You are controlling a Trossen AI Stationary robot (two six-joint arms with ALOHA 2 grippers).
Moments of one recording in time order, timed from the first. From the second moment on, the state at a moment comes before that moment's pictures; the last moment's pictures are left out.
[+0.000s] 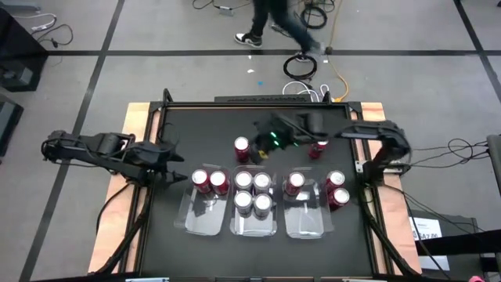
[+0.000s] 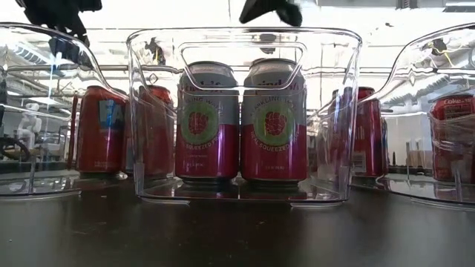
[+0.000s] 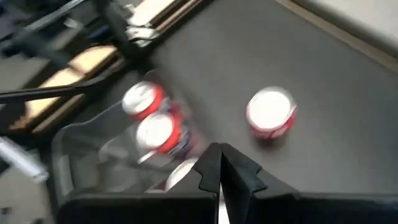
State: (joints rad) left arm -0.16 0.65 0.79 -0.93 -0.11 -0.54; right arm -0.02 1.72 1.82 -0.89 0.18 0.65
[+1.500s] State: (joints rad) left arm -0.16 0.65 0.79 -0.93 -0.11 -0.62; right arm -0.19 2.23 2.14 -1.07 0.13 0.52
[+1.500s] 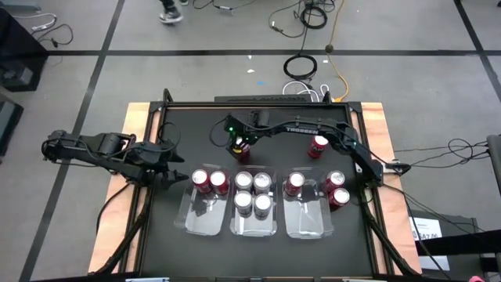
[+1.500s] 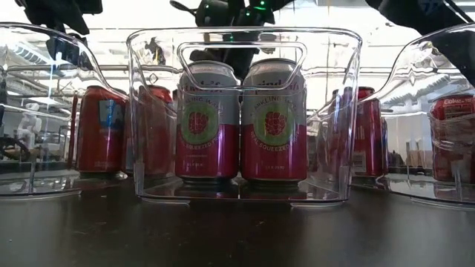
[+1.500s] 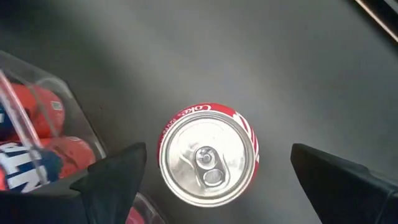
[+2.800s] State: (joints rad) left arm -0.16 0.65 0.79 -0.93 -0.11 -0.62; right arm -0.24 2.17 2.14 -1.23 0.11 0.56
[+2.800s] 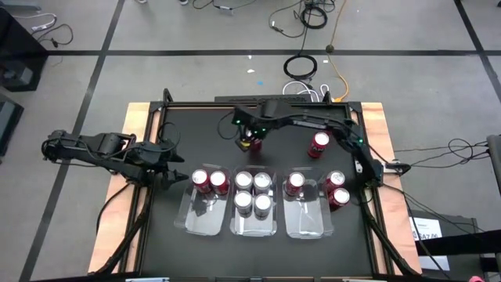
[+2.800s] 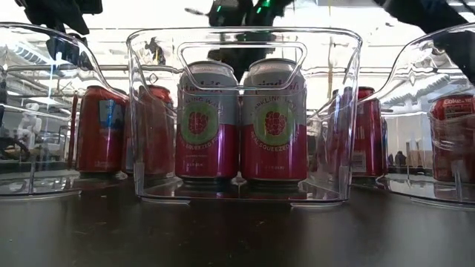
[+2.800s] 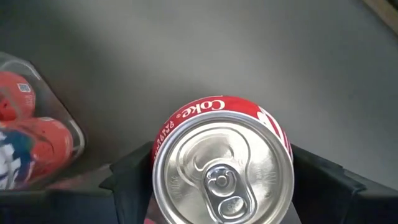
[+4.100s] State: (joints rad) left arm -0.16 0.65 0.79 -0.93 -0.14 -0.62; right arm 0.57 1.64 1.82 -1.57 0.29 1.53
